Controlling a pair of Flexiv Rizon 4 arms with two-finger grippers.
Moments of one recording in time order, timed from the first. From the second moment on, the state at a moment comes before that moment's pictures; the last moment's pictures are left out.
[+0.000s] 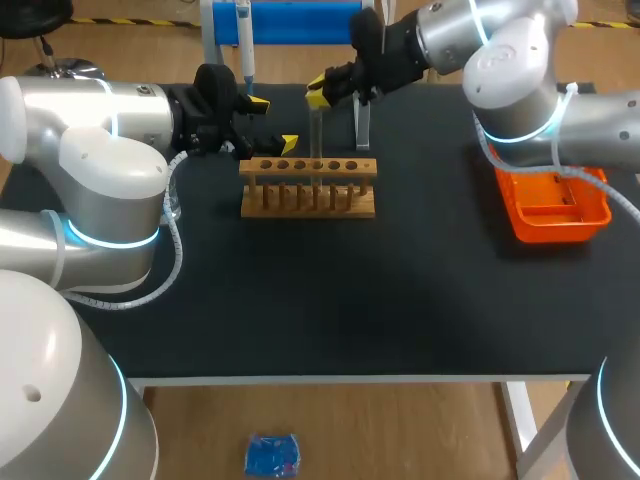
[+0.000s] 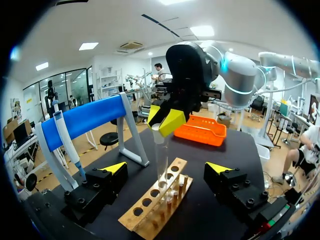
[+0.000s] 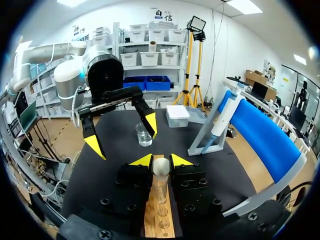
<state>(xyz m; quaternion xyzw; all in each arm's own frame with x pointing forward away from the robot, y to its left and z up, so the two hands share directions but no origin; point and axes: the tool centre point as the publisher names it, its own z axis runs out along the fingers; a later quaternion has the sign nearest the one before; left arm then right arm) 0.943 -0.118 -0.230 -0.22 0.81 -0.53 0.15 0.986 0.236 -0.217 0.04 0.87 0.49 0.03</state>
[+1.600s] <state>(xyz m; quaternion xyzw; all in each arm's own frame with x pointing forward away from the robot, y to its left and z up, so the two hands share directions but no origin) 0.943 -0.118 -0.230 -0.22 0.81 -0.53 0.15 0.984 0.236 -0.218 0.04 0.86 0.50 0.03</state>
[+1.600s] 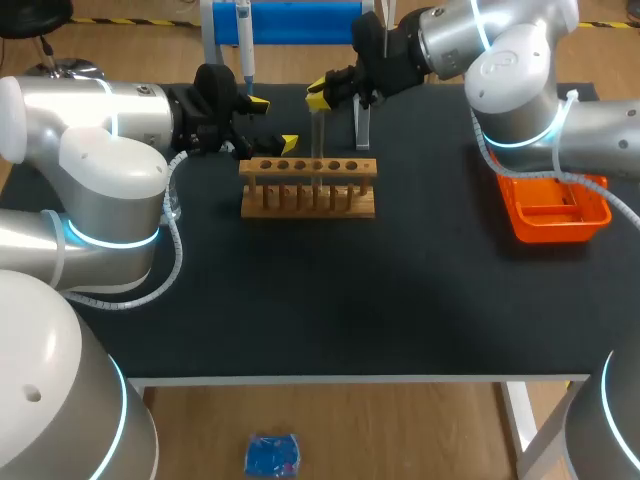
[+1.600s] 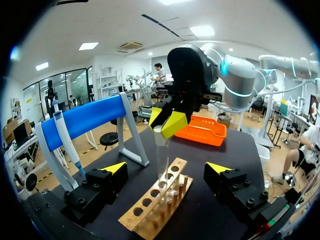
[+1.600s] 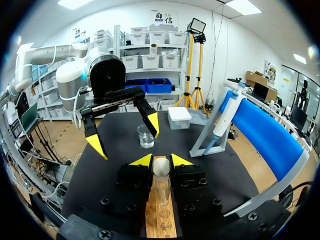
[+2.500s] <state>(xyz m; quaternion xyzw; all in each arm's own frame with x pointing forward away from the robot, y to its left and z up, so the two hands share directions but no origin) 0.943 -0.118 -0.230 -0.22 0.81 -0.53 0.15 0.983 0.227 -0.223 0.05 0.86 0.50 0.02</state>
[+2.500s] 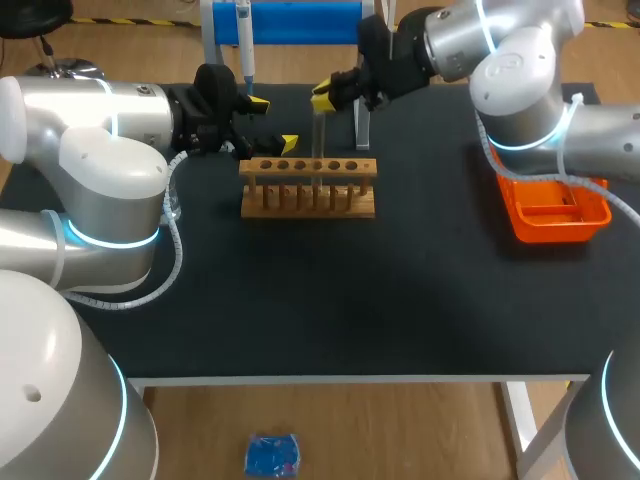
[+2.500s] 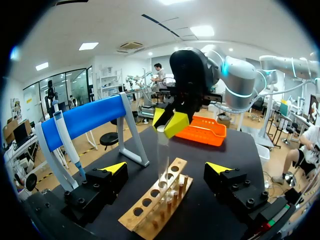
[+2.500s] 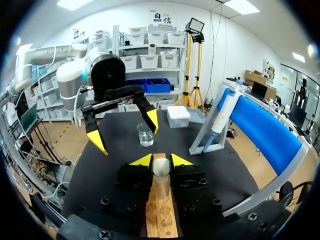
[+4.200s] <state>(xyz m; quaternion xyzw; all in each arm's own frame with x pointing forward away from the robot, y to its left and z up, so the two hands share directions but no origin) 0.943 -0.118 -0.230 -0.22 0.81 -0.53 0.15 0.974 0.220 -0.235 0.05 0.83 0.56 0.02</state>
